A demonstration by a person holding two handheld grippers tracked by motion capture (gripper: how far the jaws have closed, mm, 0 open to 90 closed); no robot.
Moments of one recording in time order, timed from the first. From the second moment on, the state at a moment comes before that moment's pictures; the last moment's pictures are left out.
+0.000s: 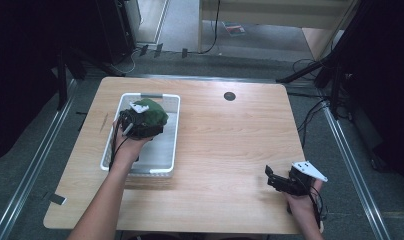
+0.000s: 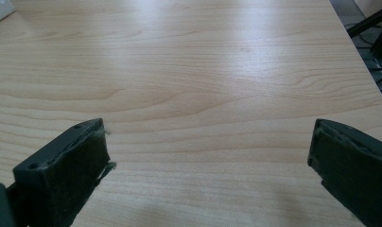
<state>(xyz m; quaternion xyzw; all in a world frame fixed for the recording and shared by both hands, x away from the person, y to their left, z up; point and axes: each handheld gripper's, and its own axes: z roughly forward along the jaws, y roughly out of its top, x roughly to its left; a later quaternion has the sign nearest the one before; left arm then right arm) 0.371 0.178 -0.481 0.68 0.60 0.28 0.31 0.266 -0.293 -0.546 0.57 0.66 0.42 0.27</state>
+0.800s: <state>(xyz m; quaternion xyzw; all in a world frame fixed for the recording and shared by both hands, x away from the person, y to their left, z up) 0.377 0.180 -0.497 0.70 0.61 0.21 0.29 0.266 -0.294 -0.546 0.57 0.66 0.42 0.27</state>
